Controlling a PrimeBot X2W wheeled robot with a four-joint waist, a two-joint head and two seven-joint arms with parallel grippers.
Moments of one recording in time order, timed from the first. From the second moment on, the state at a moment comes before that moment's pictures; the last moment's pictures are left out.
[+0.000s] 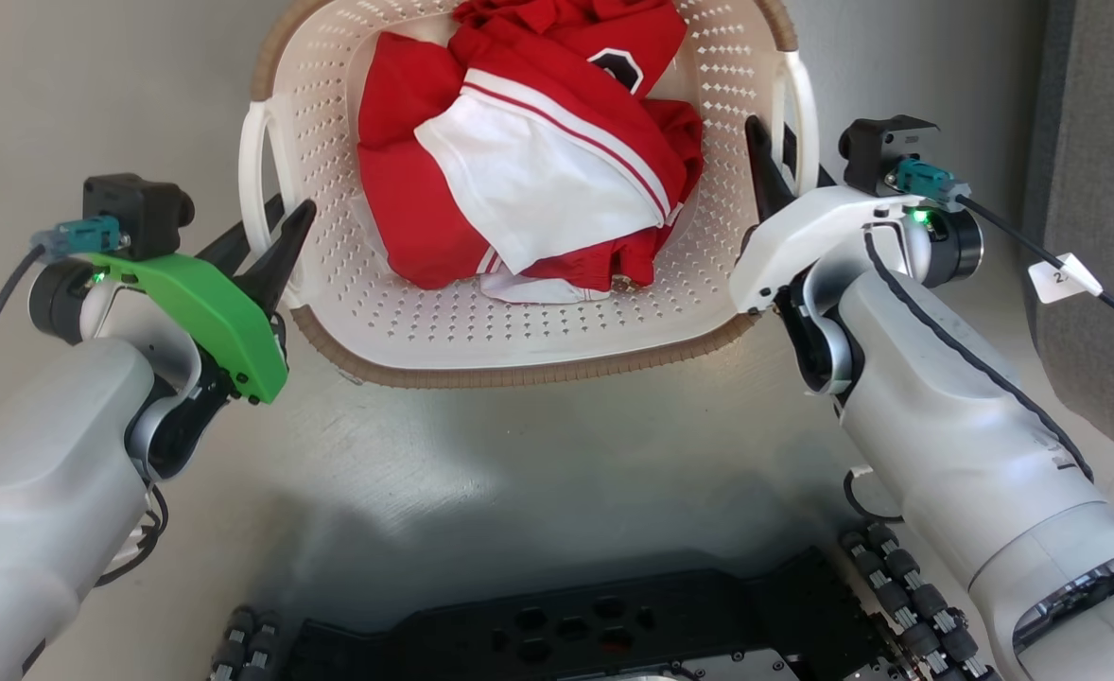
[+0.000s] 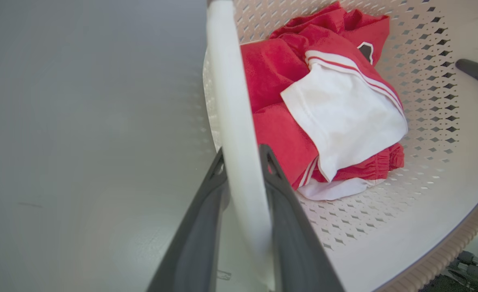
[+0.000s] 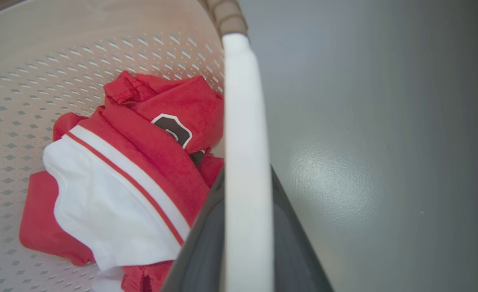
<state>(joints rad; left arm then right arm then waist) -0.88 0.47 -1.08 0.53 -1.13 -0.13 -0.17 -0.80 -0.06 0.59 0.83 0.57 -0.13 -0.25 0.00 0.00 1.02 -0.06</state>
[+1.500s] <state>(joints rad) -0.75 0.43 -1.25 0.72 -1.37 -0.12 -0.07 -0.68 -0.05 0.91 0.89 0.94 -0.14 -0.14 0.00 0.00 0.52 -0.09</state>
